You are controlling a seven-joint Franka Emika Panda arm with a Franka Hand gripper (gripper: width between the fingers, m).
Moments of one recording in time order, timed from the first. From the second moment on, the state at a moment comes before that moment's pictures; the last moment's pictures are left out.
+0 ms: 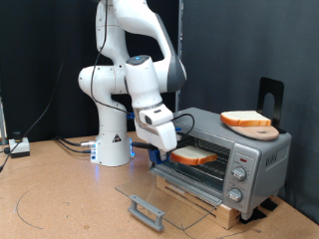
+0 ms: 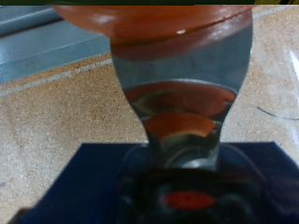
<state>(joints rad) -0.13 -0.25 0.20 -2.81 0.52 2.65 -1.24</state>
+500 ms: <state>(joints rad) -0.13 -0.21 0.17 -2.79 0.57 2.65 -1.32</state>
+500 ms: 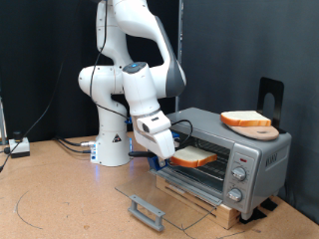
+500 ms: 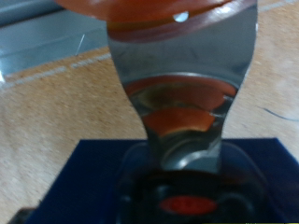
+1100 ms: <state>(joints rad) -0.14 -0.31 0.14 -2.74 0.58 2.51 -1.35</state>
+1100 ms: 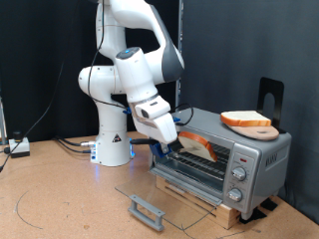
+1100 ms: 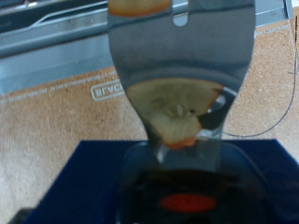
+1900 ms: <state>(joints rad) -0.14 -0.30 0.17 -2.81 0.49 2.66 -1.35</state>
